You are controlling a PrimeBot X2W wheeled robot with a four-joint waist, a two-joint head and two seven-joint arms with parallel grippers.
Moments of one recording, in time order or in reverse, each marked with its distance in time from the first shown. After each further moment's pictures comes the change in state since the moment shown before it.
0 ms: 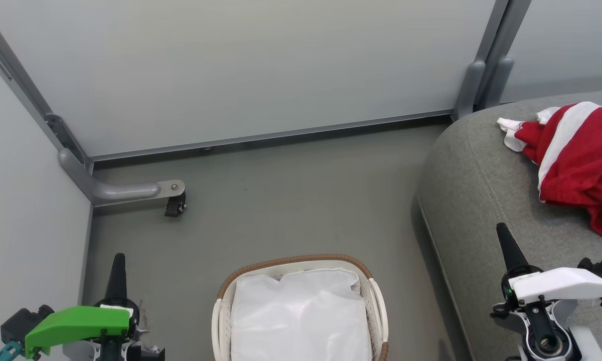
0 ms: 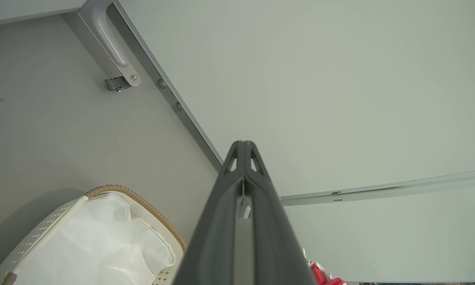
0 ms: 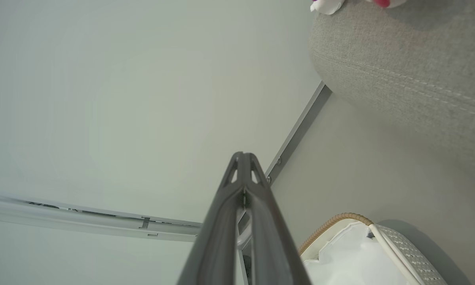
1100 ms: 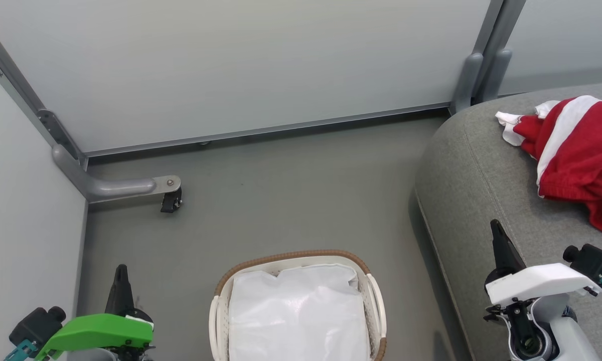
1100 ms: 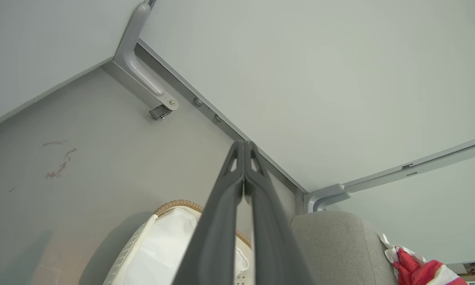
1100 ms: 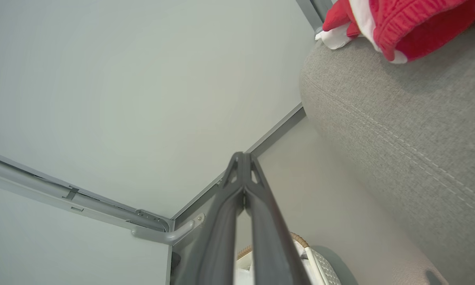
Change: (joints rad) left arm 0.020 -0.001 -0.029 0.040 0.324 0.010 -0.093; right arm -0.027 0.003 0.029 0.047 -0.367 0.000 -0.095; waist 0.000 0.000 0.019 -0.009
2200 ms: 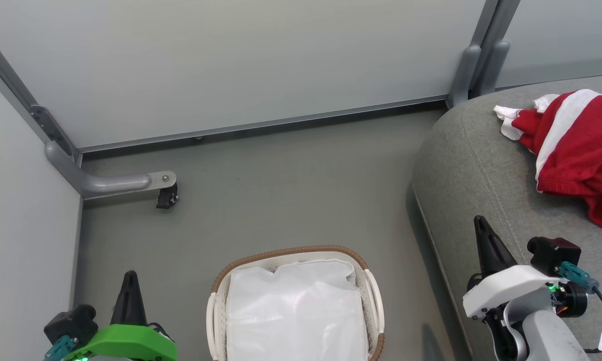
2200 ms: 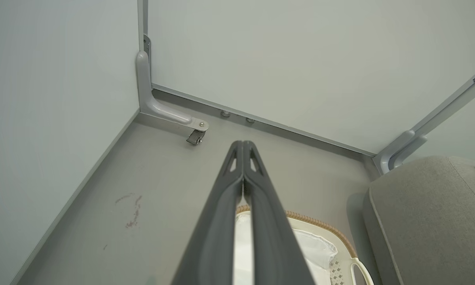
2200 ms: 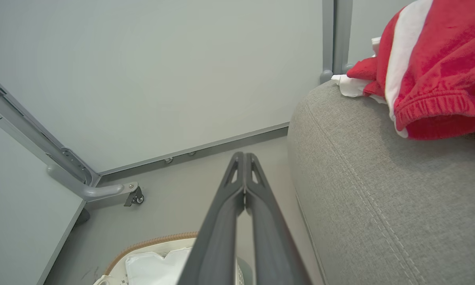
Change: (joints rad) left arm 0.013 0.000 -0.040 0.061 0.463 0.016 -0.130; right arm -0.035 0.003 0.036 0.071 -0.514 0.000 -0.126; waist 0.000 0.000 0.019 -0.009
